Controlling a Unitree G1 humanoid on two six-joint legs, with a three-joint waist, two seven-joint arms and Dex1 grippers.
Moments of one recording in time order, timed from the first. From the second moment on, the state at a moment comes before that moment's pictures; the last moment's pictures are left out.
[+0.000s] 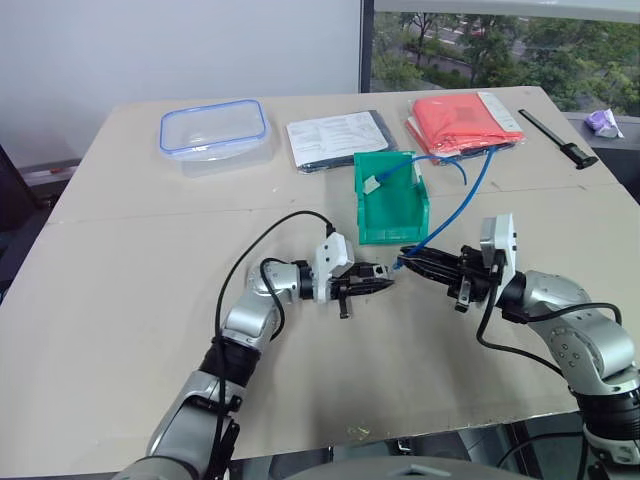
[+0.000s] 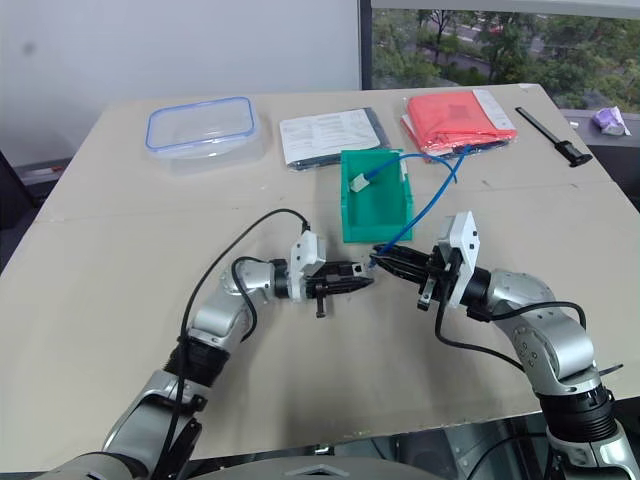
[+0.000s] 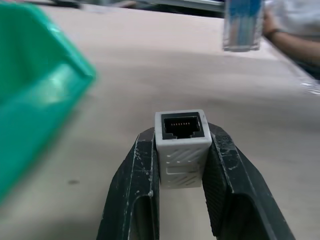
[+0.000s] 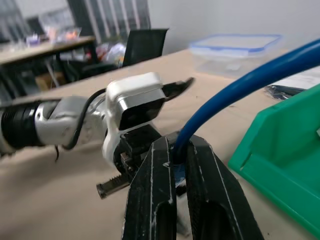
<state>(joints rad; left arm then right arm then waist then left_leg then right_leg) -0.48 0.32 -0.27 0.32 -0.28 0.01 -1.22 -0.19 -0.52 0.06 -0.37 0.62 0.40 0.88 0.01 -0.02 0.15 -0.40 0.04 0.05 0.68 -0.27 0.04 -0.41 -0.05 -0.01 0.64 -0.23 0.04</state>
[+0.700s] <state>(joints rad) -0.63 0.25 -0.28 0.65 -0.19 -0.24 -1.43 -0.22 -0.56 0.15 -0.22 0.37 0.18 1.03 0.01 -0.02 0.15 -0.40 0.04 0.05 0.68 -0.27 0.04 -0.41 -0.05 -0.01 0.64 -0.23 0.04</state>
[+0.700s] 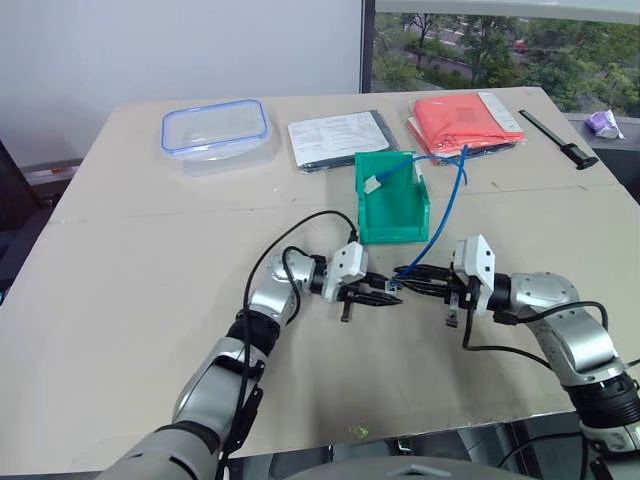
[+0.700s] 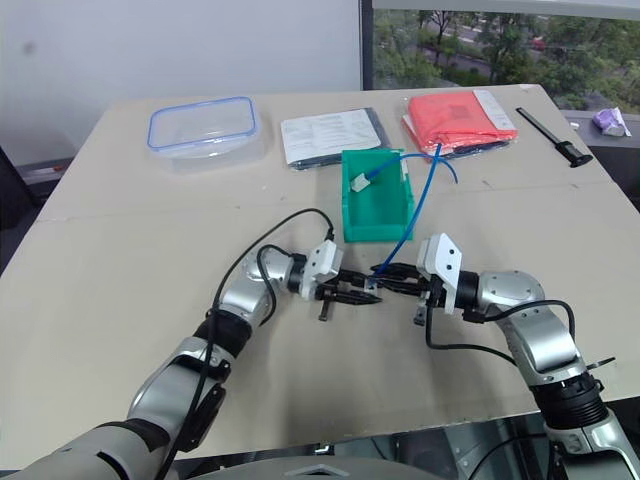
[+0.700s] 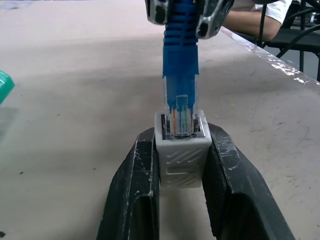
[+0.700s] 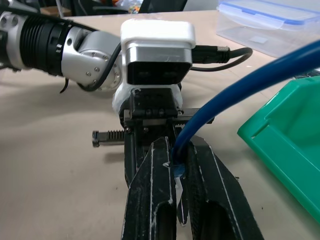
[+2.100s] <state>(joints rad) -0.61 0.24 -0.27 0.64 -0.14 -0.20 -1.41 -0.26 -0.46 0.22 0.02 0.34 -0.02 1.08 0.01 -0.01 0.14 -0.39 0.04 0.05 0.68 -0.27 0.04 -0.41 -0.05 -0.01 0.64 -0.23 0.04</state>
